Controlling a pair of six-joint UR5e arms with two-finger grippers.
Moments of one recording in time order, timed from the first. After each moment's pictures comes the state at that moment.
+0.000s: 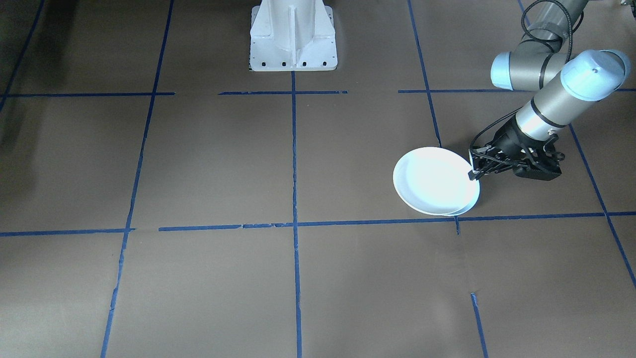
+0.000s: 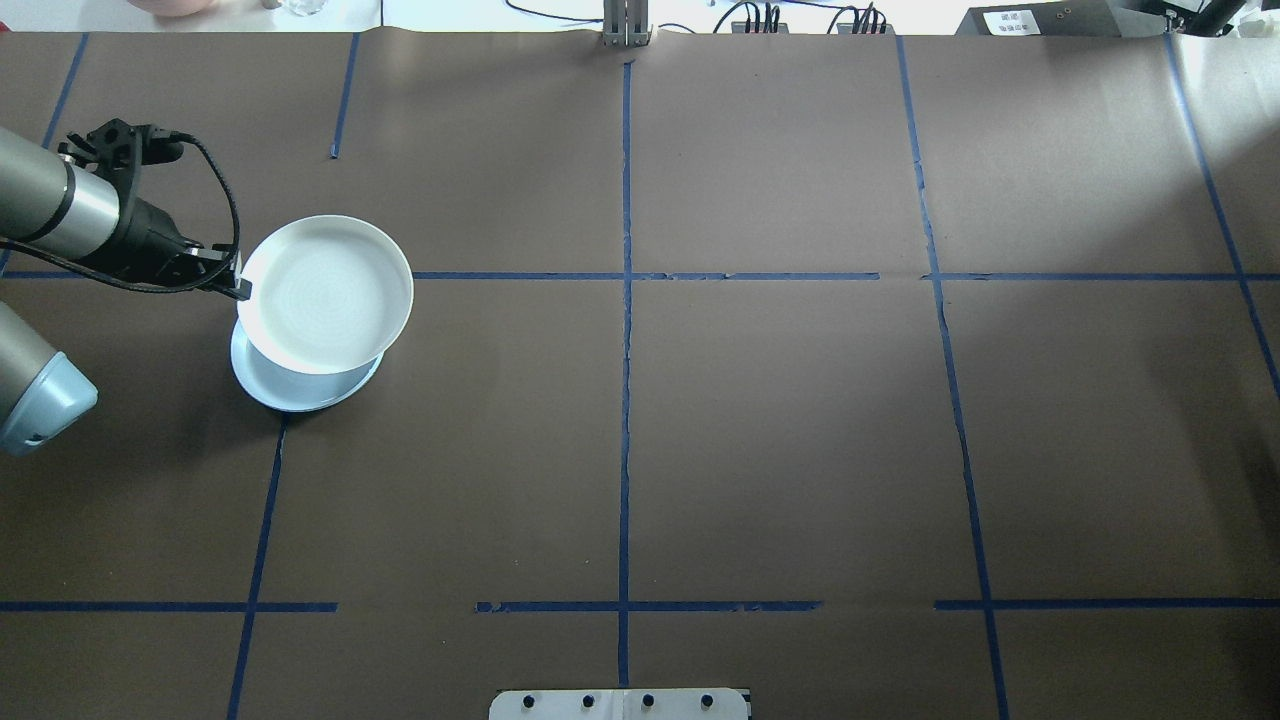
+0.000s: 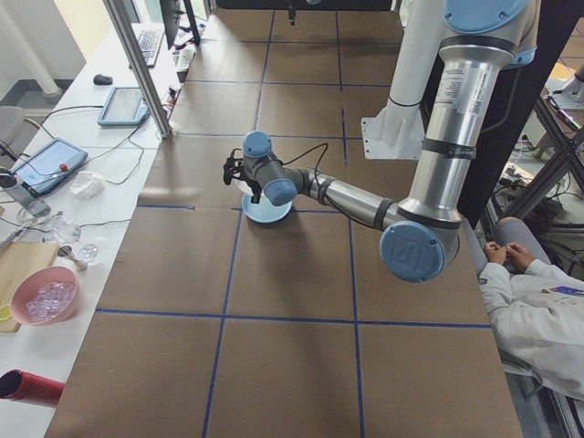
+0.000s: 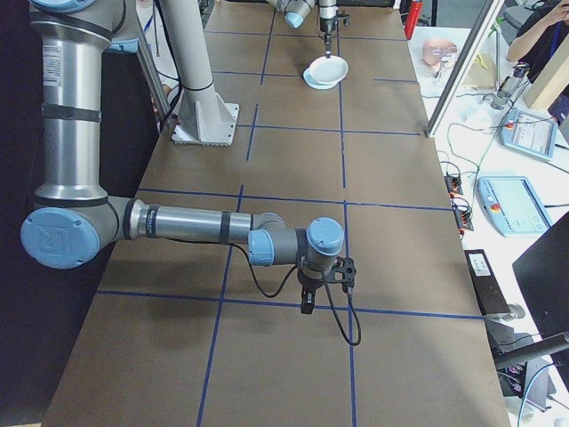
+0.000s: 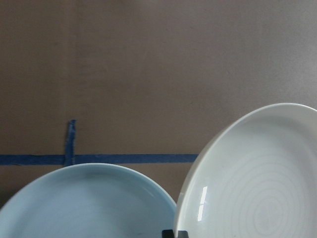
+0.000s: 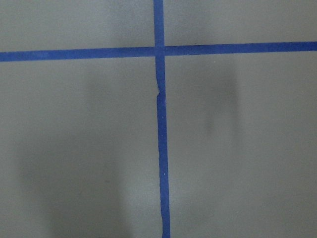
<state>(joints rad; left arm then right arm) -0.96 -1.75 -1.66 -2.15 -2.25 -0.92 1.41 -1.65 1.56 -1.44 2.31 0.21</state>
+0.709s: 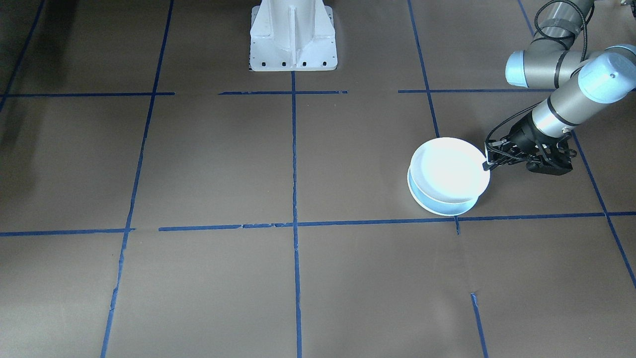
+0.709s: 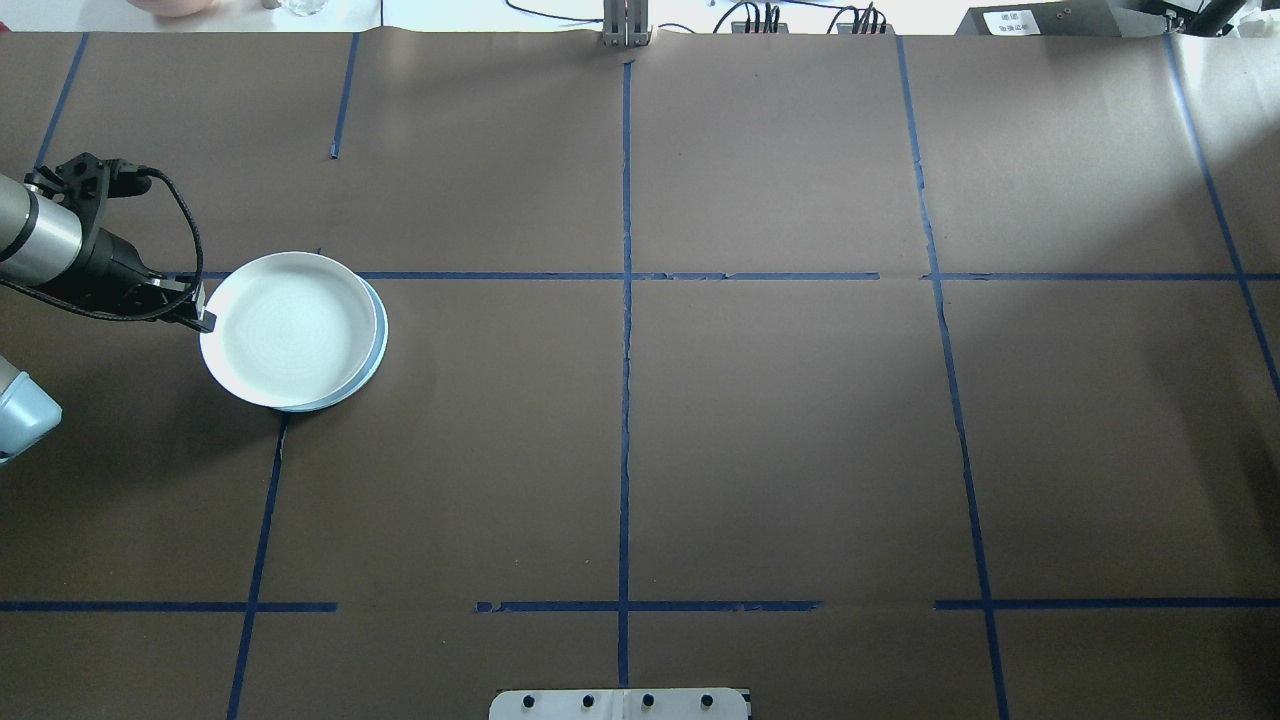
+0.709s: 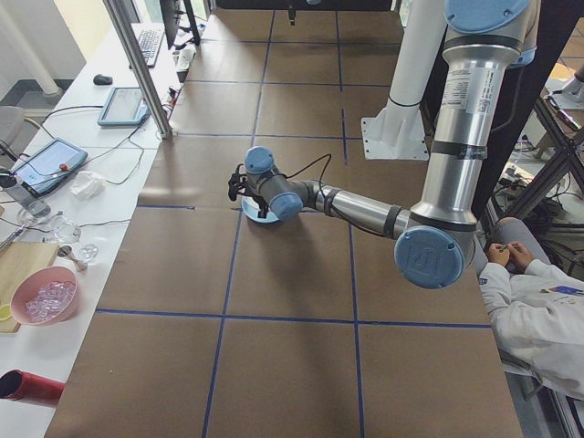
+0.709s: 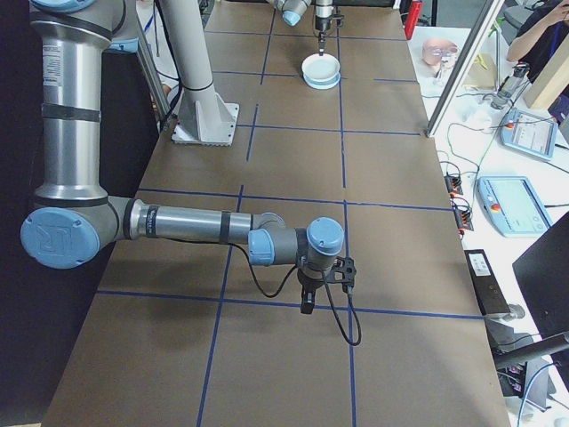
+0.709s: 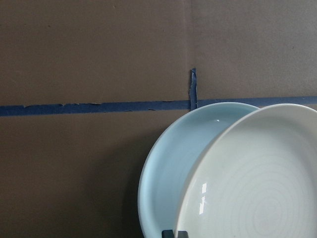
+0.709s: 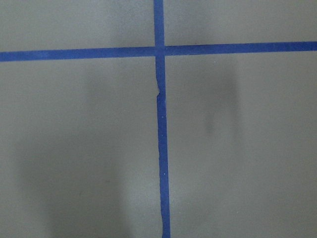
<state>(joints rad) -0.97 -1.70 -1.63 -2.15 -2.30 -0.89 1.41 -1.65 1.56 -1.44 2.31 0.21</state>
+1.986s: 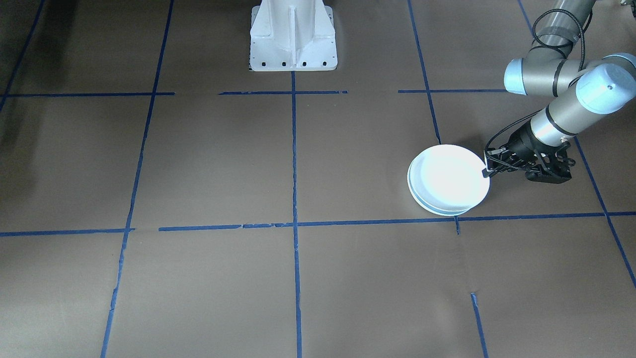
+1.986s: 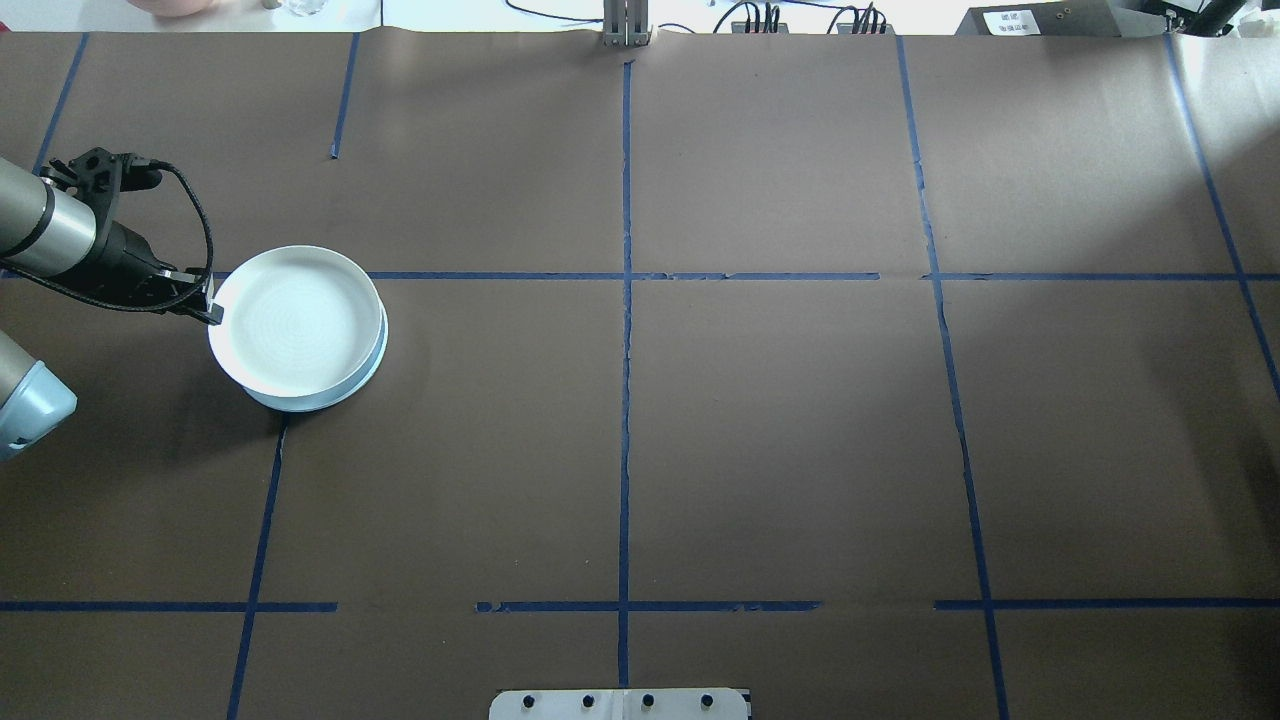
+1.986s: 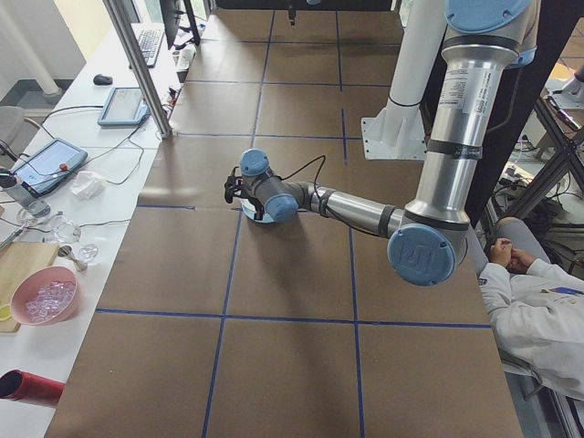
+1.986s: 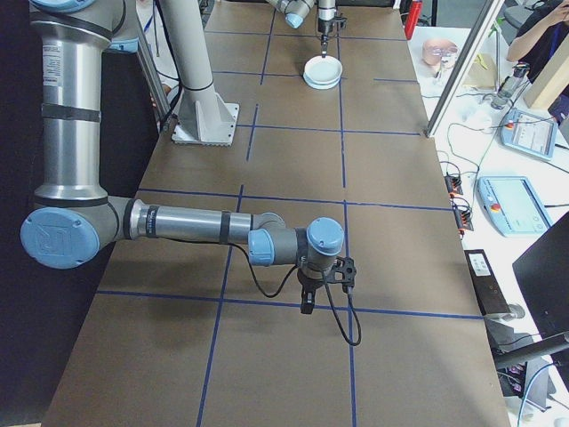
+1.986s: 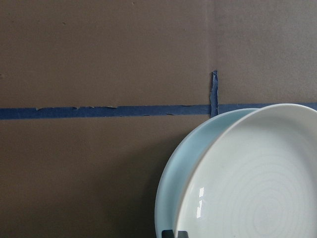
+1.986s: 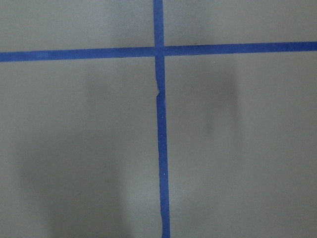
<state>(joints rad) -0.97 -1.74 -1.59 -2.15 -2.29 -0.89 1.41 -1.65 1.56 -1.44 2.31 0.21</state>
